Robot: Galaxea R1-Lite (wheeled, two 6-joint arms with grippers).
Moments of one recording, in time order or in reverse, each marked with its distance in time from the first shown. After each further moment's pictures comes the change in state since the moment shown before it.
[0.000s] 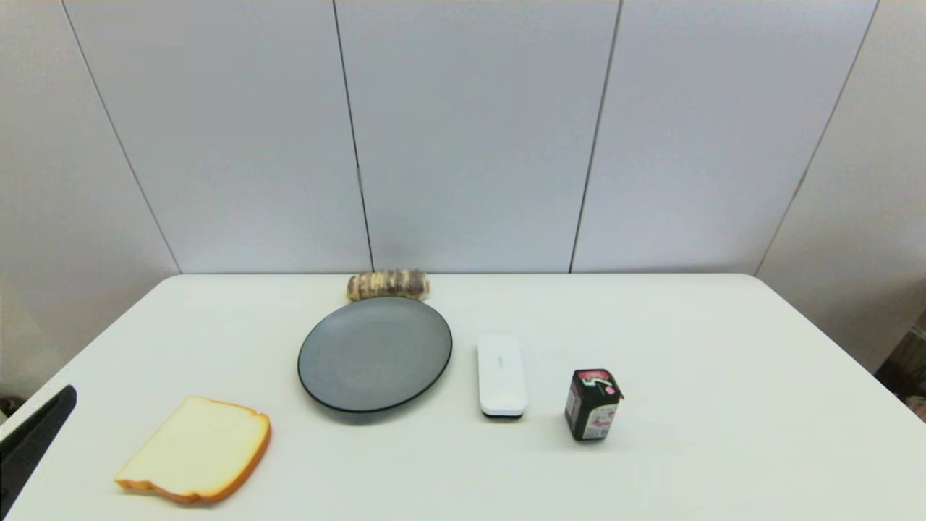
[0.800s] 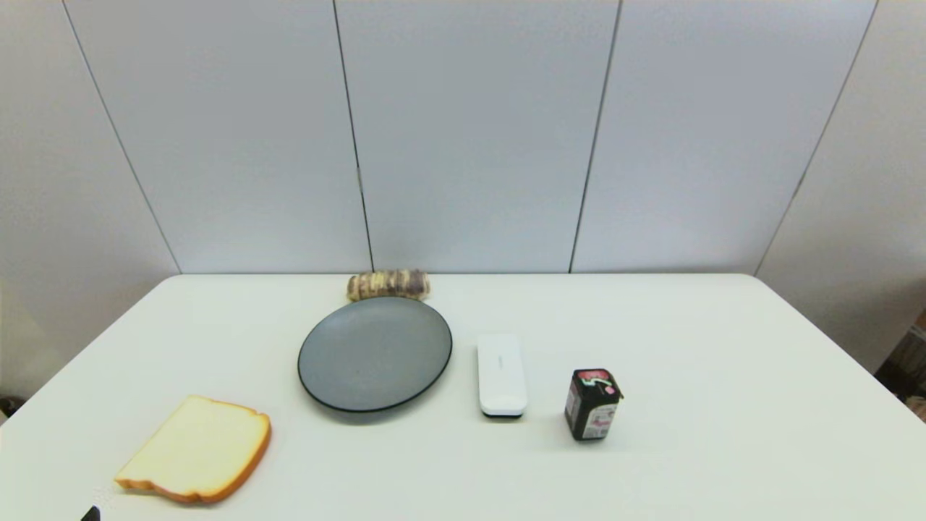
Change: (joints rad) left arm 0.040 -0.270 0.212 0.137 0.000 -0.009; right arm 0.000 0.000 0.000 0.000 0.000 0.000
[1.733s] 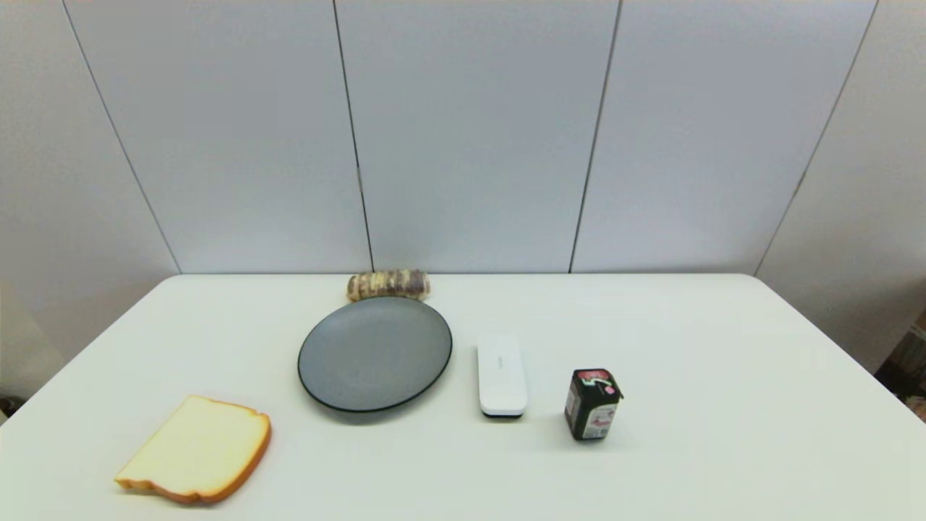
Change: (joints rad) left arm -0.041 -0.226 0.004 0.269 0.064 -0.029; right arm 0.000 0.000 0.000 0.000 0.000 0.000
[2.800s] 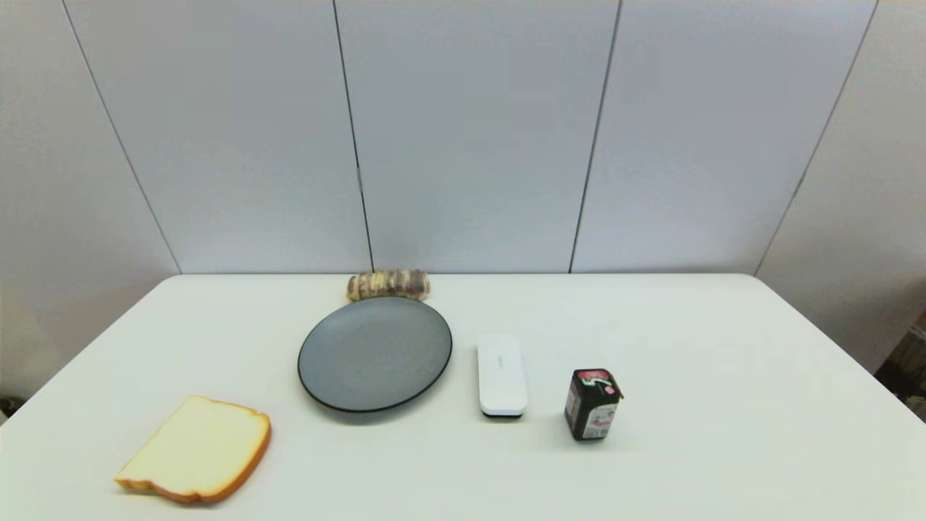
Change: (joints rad) left arm -0.003 -0.034 0.001 -0.001 0.068 -0.197; right arm 0.000 0.000 0.000 0.000 0.000 0.000
